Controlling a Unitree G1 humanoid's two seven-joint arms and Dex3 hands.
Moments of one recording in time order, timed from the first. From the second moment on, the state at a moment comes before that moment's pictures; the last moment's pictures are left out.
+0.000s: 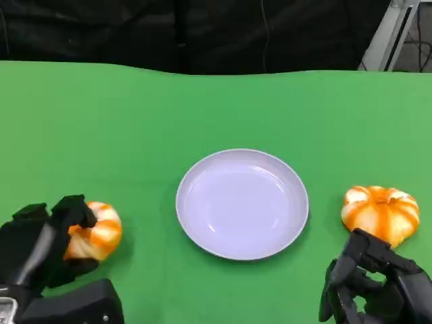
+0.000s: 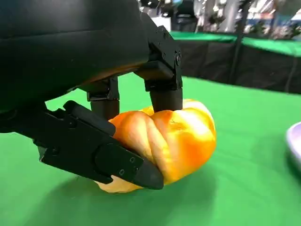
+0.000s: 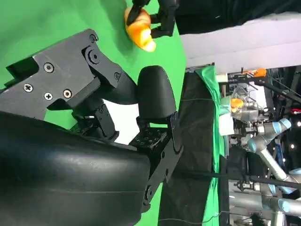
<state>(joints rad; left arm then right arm) -0.09 0.45 -0.26 0.44 0.70 -0.22 0.48 0.41 0.00 0.11 -0.28 0.17 -0.22 0.23</state>
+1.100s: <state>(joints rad) -0.42 0.21 -0.42 0.34 0.82 -0.12 0.29 0.41 0.00 0.11 -0.28 0.18 -0.21 0.23</state>
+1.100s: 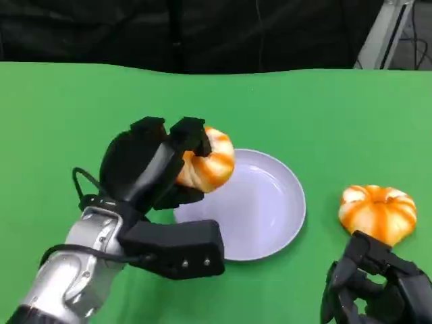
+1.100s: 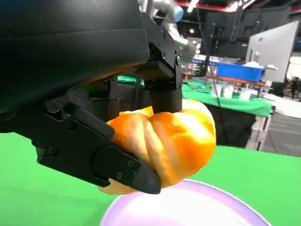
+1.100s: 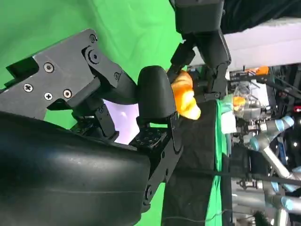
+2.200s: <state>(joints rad) -0.49 0.16 -0.56 0.55 0.78 -0.17 0.12 0.40 0.02 0.13 -0.26 0.17 -0.22 0.21</state>
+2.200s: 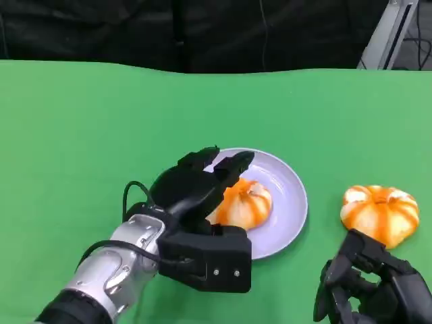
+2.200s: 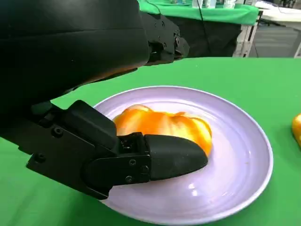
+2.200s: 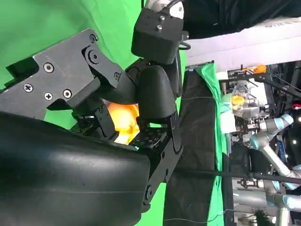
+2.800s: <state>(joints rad) -0.15 0.18 -0.22 0.00 0.07 -0.08 -0.26 0.40 0.02 0.13 -0.26 0.17 -0.22 0.21</state>
